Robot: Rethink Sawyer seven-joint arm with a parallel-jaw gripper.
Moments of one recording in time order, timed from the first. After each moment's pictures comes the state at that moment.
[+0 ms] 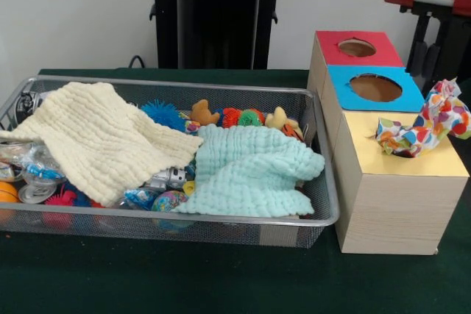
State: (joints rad) arm 0.10 -0.65 -0.14 1.26 0.06 0.78 2.24
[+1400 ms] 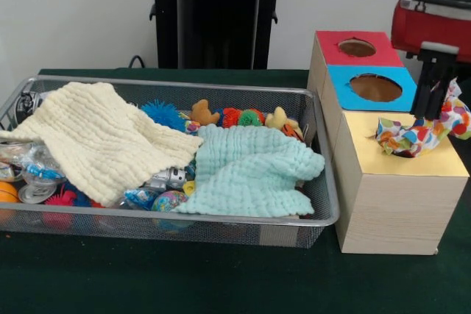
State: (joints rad) arm 0.17 -0.57 -0.19 1.28 0.02 0.62 2.24
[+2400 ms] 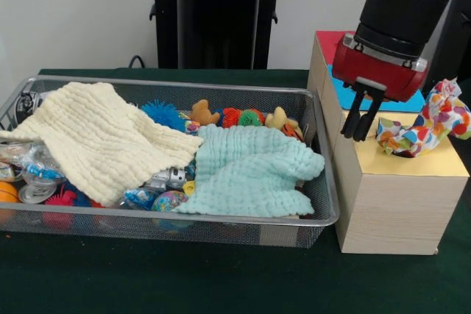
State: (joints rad) arm 0.19 -0.48 -0.27 1.32 -0.03 0.61 2.24
